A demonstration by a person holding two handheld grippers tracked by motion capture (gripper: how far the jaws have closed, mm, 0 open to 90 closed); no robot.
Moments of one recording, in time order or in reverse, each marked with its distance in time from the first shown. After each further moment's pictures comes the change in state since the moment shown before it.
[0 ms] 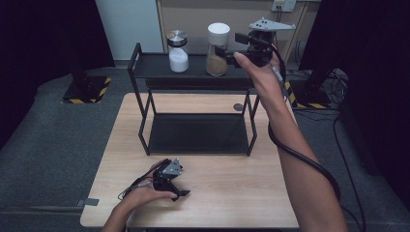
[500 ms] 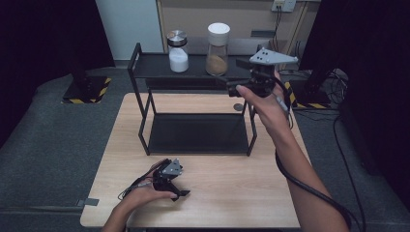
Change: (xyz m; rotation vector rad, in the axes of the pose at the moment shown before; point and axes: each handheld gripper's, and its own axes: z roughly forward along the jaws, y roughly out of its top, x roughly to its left) left arm 0.000 0.000 0.000 0.002 -0.001 0.003; right arm 0.036 -0.041 -0.037 0.030 0.041 -0.061
